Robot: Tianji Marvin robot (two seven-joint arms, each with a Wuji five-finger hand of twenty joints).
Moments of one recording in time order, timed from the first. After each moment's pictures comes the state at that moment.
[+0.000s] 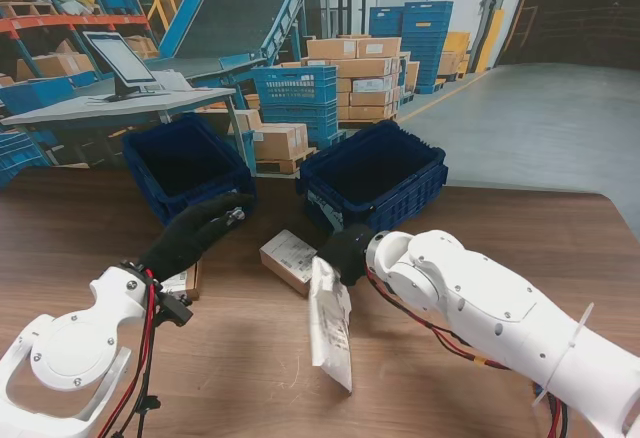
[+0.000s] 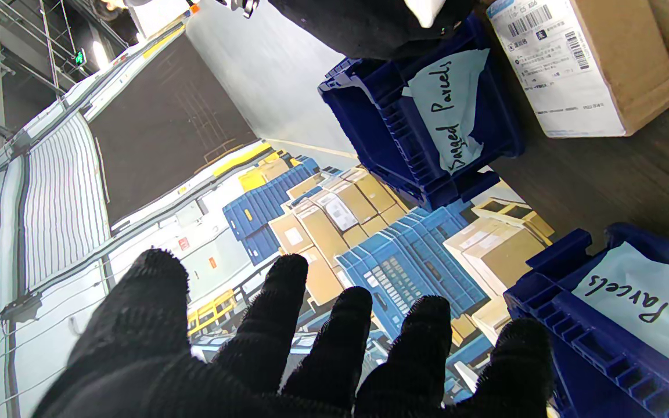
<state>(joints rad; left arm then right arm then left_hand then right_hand) 1.72 -1.10 -1.44 -1.97 0.14 -0.03 -0.16 -0.87 -1.04 0.51 -1.33 -0.89 -0.06 0.32 0.80 0.05 0.03 0.02 0.52 0.23 0.10 0.26 0.39 0.29 0.04 0.26 0.24 0.38 0.10 0.27 0.01 0.48 0.19 0.47 0.68 -0.61 0.93 -0.06 0.51 -0.24 0.96 0.75 0.59 0.03 0.88 0.89 0.75 0.02 0.91 0.83 0.41 0.17 1.02 0.75</state>
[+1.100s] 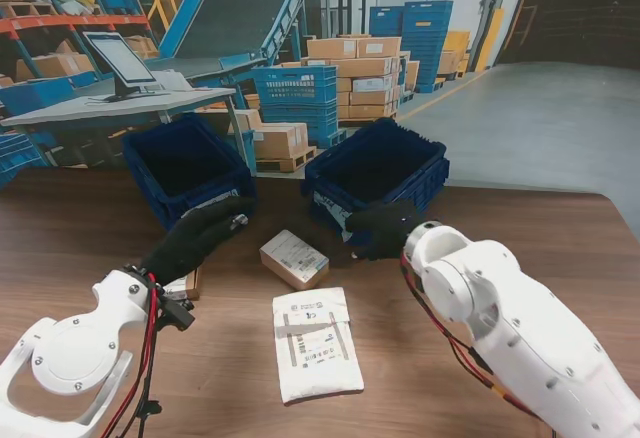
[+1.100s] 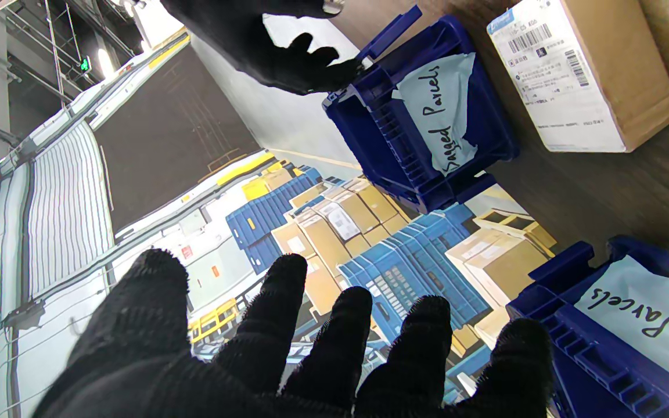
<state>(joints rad) 1.73 -1.10 -1.43 -1.98 0.15 -0.04 -0.17 -1.26 -1.03 1.02 -1.73 -1.02 0.12 0.45 0.80 0.05 0.03 0.02 0.52 0.22 0.10 0.26 0.39 0.29 0.04 0.26 0.24 0.38 0.10 0.27 0.01 0.48 0.19 0.47 0.60 -0.32 0.50 0.09 0.38 -0.05 0.43 0.68 0.37 0.09 0.50 0.42 0.55 0.08 0.34 0.45 0.26 0.16 0.75 0.73</state>
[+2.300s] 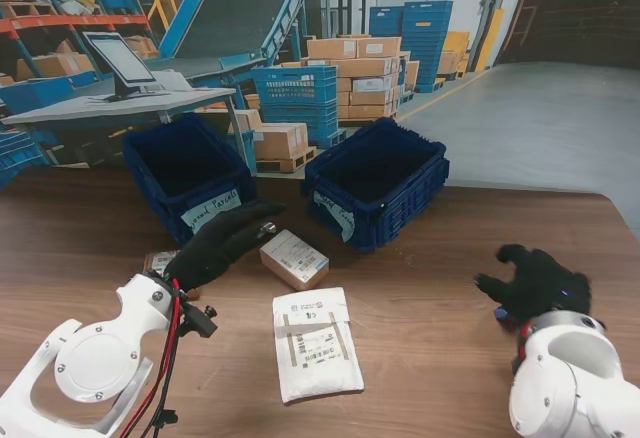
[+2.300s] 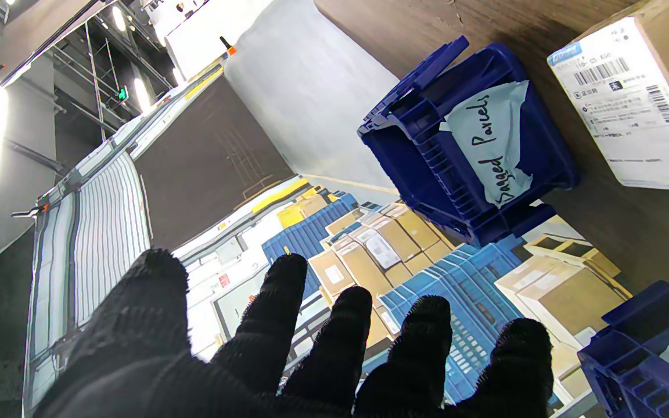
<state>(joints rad) 1.72 -1.10 -1.34 -2.00 0.18 -0.07 -0.15 -2.02 -1.07 1.52 -2.34 -1.13 0.80 0.36 0.80 0.05 0.03 0.02 0.52 0.22 0.10 0.26 0.39 0.29 0.04 0.26 0.24 0.38 0.10 0.27 0.01 0.48 0.19 0.47 0.53 -0.31 0.48 0.09 0.41 -0.01 0.40 0.66 0.43 0.11 0.47 0.40 0.57 0.13 0.26 0.40 0.23 0.22 0.68 0.69</state>
